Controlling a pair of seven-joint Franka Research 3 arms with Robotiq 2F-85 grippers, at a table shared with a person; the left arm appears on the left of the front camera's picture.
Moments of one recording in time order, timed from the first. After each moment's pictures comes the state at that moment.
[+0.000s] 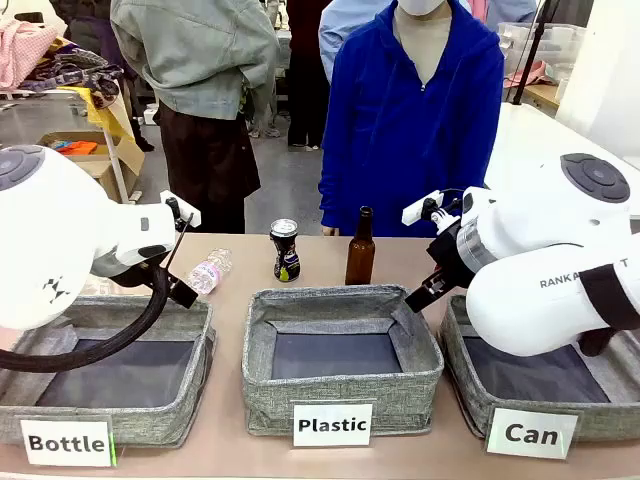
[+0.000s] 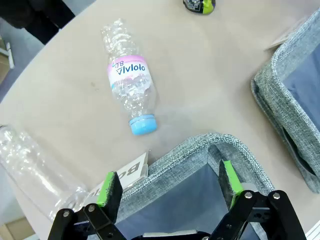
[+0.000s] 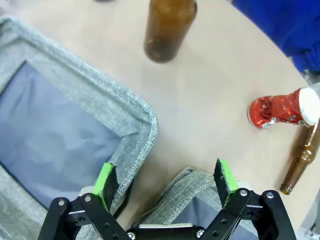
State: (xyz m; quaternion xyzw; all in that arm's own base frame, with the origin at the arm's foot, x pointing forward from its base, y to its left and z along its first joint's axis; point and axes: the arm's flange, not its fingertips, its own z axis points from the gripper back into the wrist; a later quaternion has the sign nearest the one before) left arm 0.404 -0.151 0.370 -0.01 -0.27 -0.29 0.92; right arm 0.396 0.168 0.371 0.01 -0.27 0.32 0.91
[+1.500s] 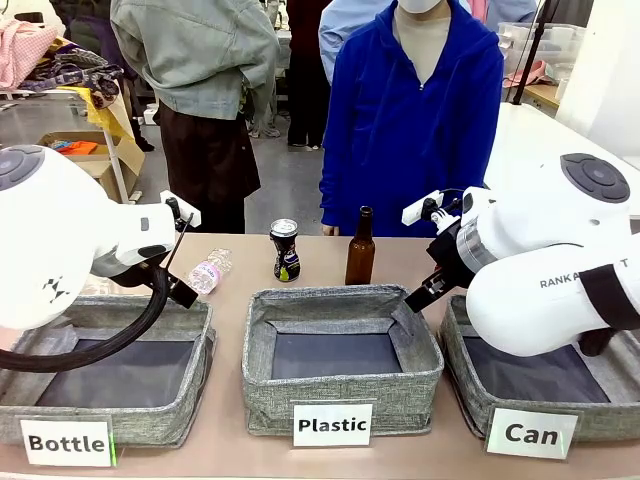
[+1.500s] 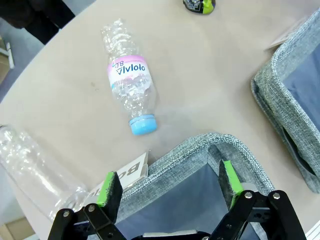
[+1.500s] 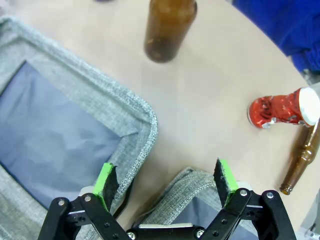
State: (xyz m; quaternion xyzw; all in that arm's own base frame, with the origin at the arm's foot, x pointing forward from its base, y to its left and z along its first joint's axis) left arm 0.404 -0.151 0.370 -0.01 -0.27 -0.29 0.92; right arm 0.396 0.168 0.371 0.01 -0.27 0.32 0.91
